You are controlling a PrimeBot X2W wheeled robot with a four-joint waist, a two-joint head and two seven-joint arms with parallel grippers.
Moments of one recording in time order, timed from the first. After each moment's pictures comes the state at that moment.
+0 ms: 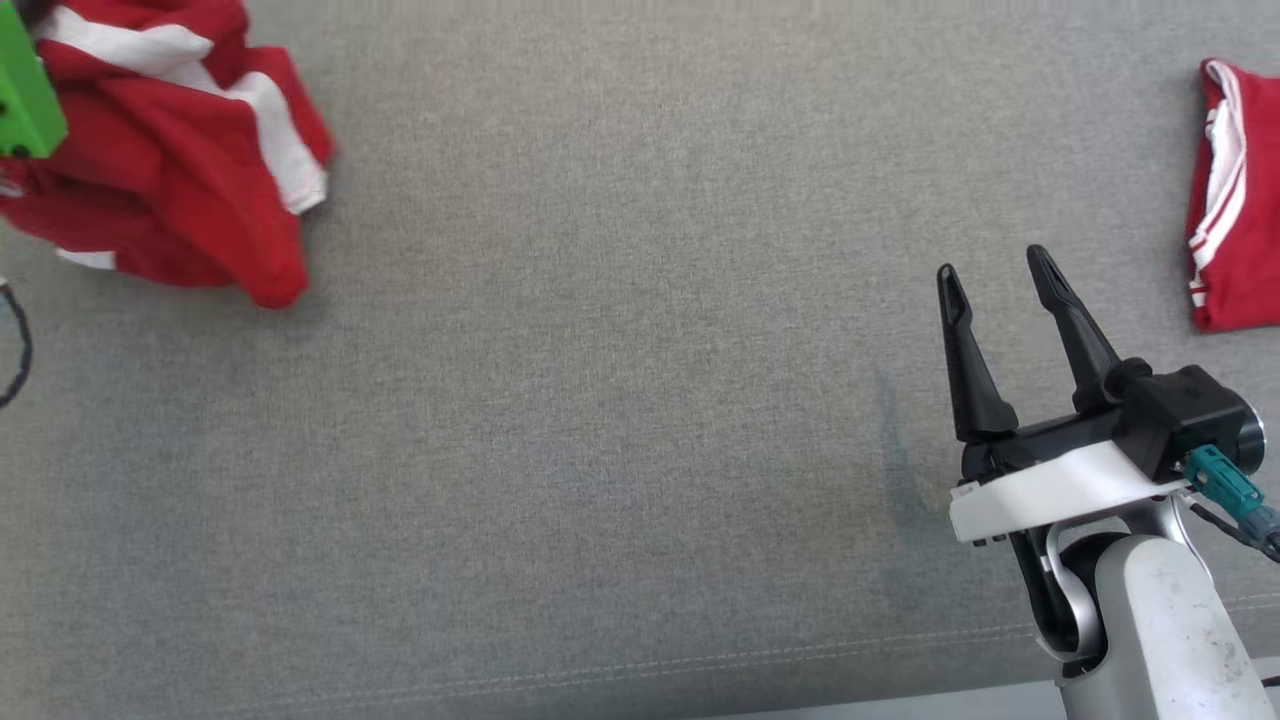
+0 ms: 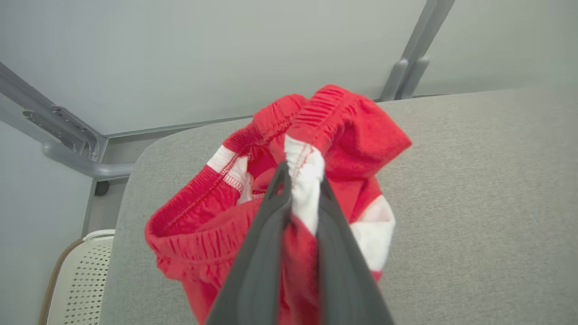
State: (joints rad) left arm -1.15 0.59 -0.47 0.64 -0.80 -0.13 0.55; right arm -0.19 -0.05 0.05 -0.10 0.10 0.13 -0.10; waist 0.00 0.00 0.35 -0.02
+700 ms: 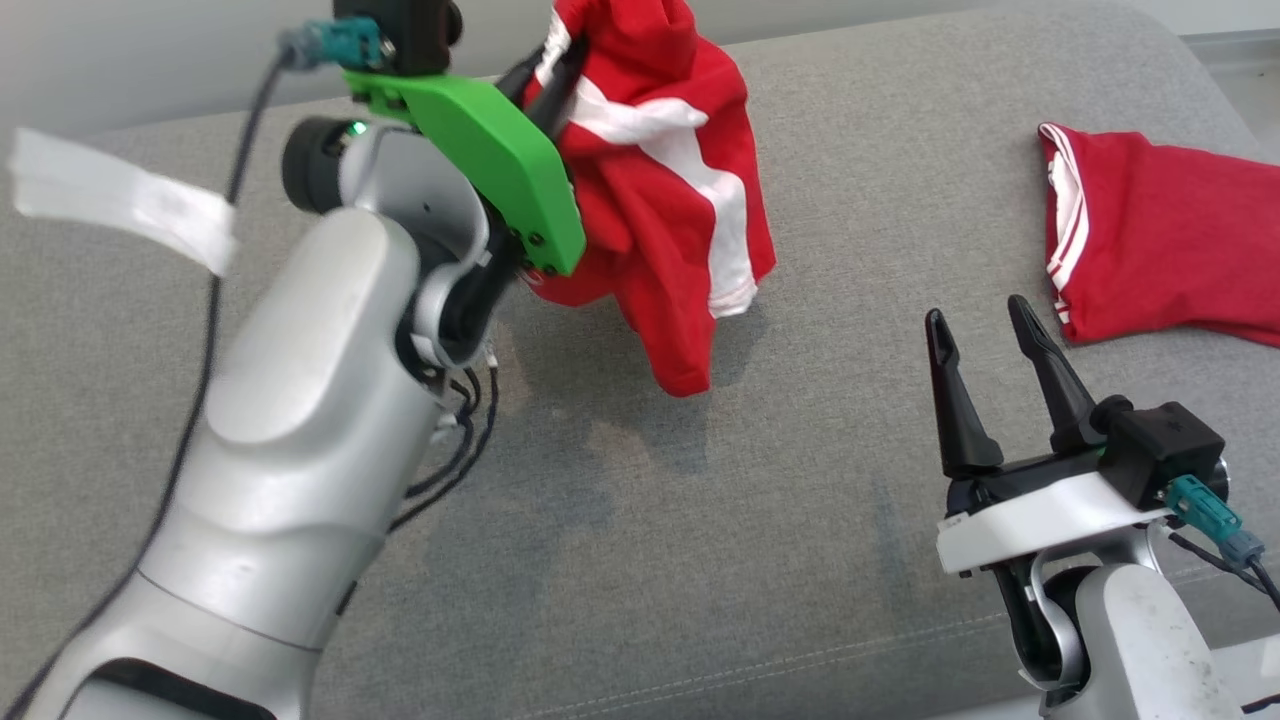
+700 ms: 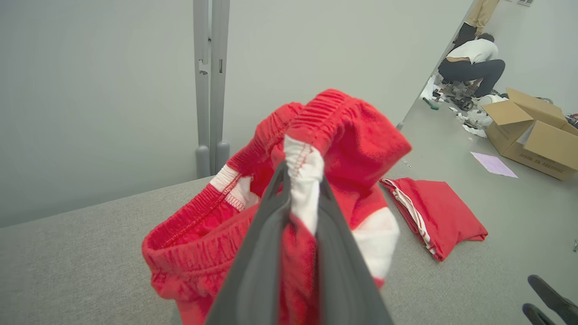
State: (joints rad) left arm -0.96 0.15 -0.60 0.43 -0.81 0.03 0.25; right arm -0.15 -0.05 0.06 -0.01 0.18 0.13 -0.16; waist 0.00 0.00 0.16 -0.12
